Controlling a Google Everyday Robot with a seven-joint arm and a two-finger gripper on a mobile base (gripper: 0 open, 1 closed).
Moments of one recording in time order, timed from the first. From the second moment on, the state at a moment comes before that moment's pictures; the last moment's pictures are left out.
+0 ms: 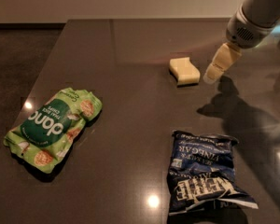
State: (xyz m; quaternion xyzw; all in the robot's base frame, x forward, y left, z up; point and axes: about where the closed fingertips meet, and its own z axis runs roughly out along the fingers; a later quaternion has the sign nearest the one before) arm 0.597 -0.223 0.927 -0.46 0.86 -0.02 0.19
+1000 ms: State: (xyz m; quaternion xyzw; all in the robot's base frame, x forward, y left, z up) arm 0.654 -0.188 0.859 -0.43 0.88 0.04 0.21
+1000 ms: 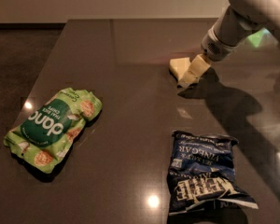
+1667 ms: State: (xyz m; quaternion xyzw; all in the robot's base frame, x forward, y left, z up) arm 0.661 -0.158 0.840 -0.44 0.87 0.05 0.20
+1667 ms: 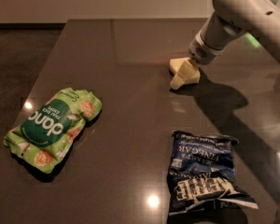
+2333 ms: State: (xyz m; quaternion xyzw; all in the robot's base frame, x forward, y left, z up) arm 0.661 -0.144 0.847 -0.46 0.87 0.06 0.20
